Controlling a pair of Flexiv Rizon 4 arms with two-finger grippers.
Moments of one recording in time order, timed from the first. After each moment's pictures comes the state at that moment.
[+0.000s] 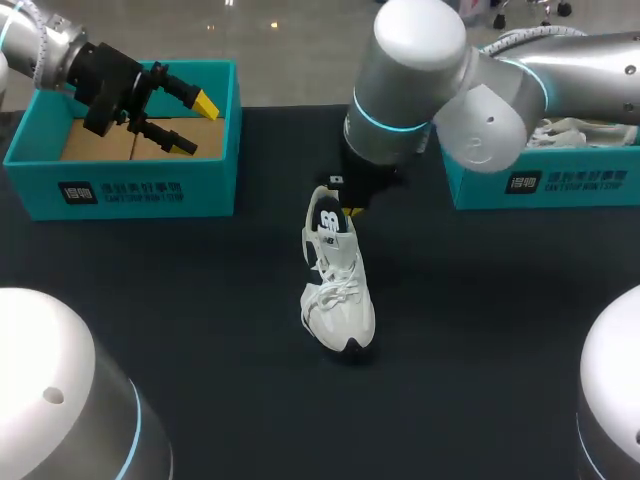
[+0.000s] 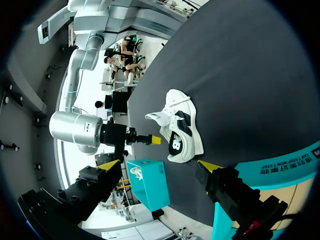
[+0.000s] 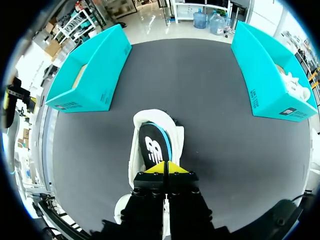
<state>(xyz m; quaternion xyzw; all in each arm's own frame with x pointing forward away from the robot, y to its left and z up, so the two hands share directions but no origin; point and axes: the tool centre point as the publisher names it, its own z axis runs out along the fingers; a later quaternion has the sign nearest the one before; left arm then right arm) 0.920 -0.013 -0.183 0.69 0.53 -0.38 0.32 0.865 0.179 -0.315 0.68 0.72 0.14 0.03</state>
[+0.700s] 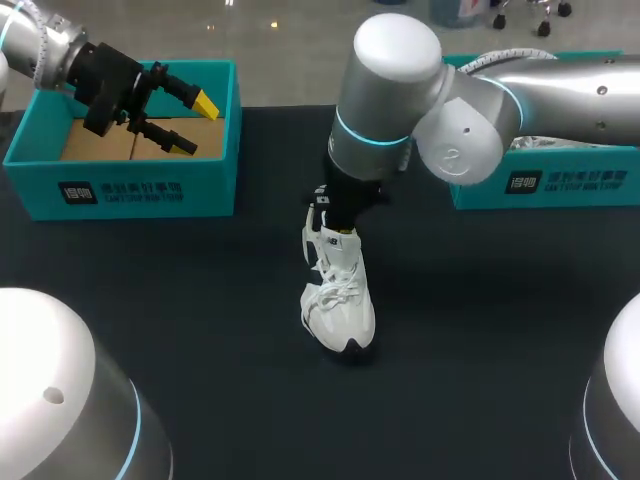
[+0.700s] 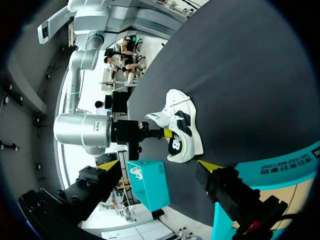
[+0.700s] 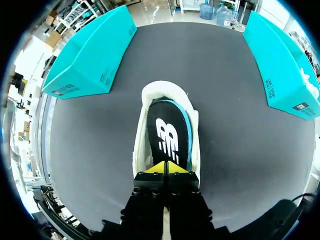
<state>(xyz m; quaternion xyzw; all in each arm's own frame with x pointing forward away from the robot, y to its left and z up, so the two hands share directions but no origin) 0.920 -0.013 -0.183 0.69 0.53 -0.38 0.32 0.847 0.200 -0.350 0.67 0.74 0.11 -0.01</state>
